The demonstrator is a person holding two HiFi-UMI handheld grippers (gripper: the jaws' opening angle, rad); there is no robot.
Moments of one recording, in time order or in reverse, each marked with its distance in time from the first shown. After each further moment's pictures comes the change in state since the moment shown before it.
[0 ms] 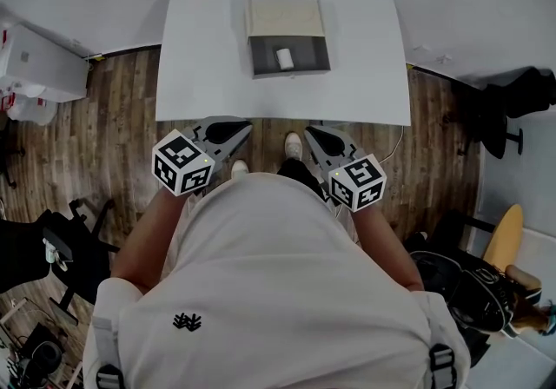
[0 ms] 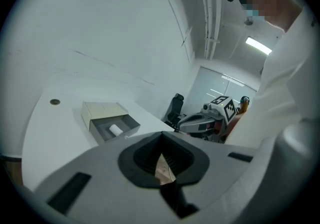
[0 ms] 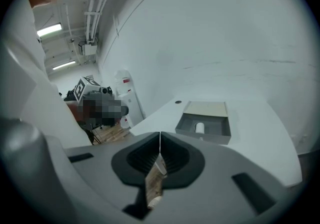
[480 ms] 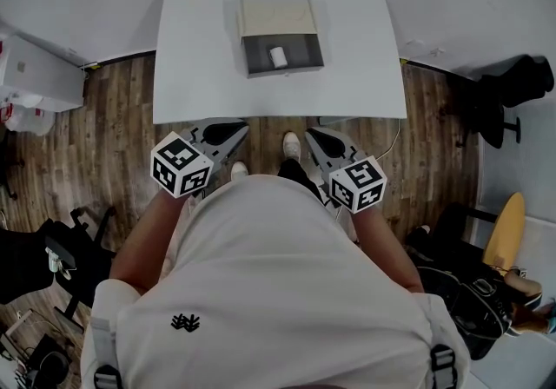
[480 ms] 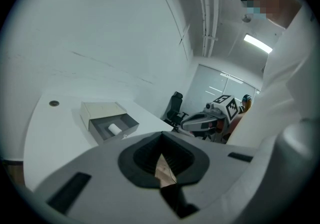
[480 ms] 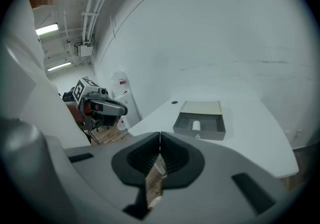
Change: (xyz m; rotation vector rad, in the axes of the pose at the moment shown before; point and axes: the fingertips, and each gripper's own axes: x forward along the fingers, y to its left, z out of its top) left arm -0.003 -0.007 -0.004 0.029 0.019 -0.005; right arm -0.016 0.004 -0.008 0.025 -0.016 -0.050
